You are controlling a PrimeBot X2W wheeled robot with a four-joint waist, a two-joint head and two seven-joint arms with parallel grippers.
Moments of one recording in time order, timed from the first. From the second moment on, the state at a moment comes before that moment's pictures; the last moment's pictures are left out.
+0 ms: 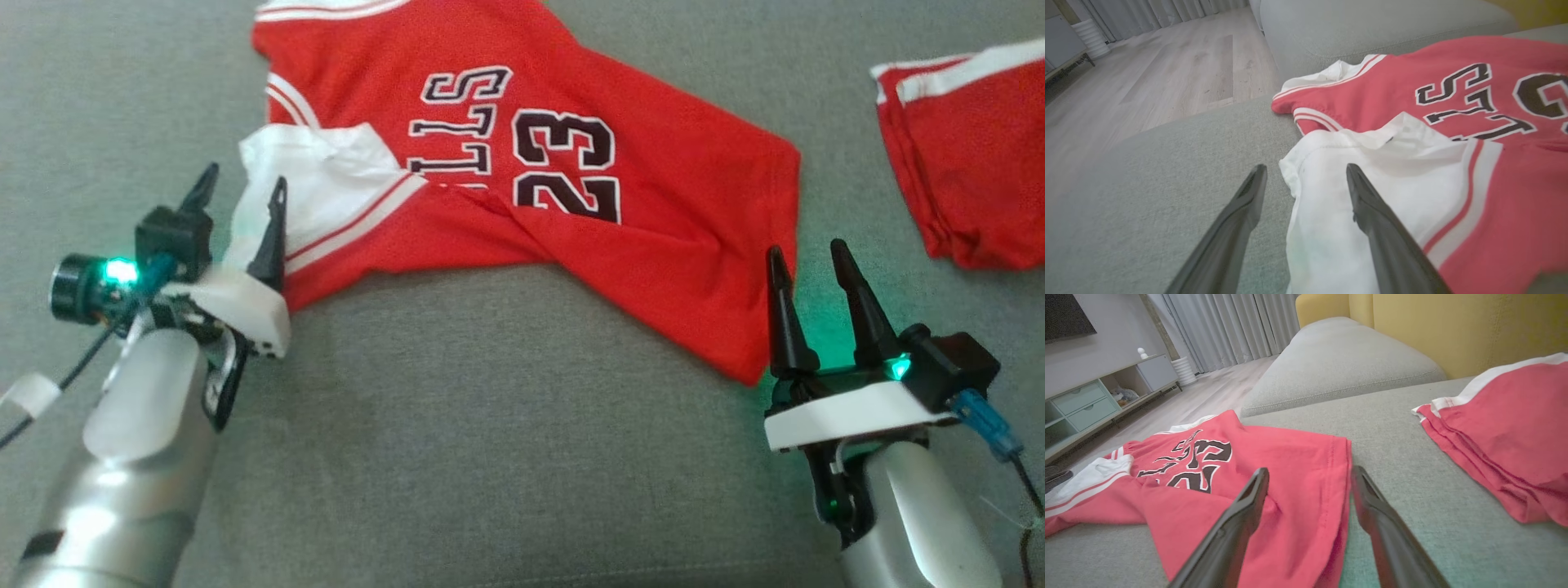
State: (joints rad) left arm -0.62 0.28 -0.37 0.70 -0.26 -0.02 -0.12; right arm -0.18 -0.05 0.10 0.26 0.23 0.13 -0.25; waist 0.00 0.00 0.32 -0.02
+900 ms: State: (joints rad) left arm -0.75 0.25 -0.42 0.76 -0.19 -0.02 -0.25; right arm -0.19 -0.05 0.09 0.28 0.23 0.13 -0.25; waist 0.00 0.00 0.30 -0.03
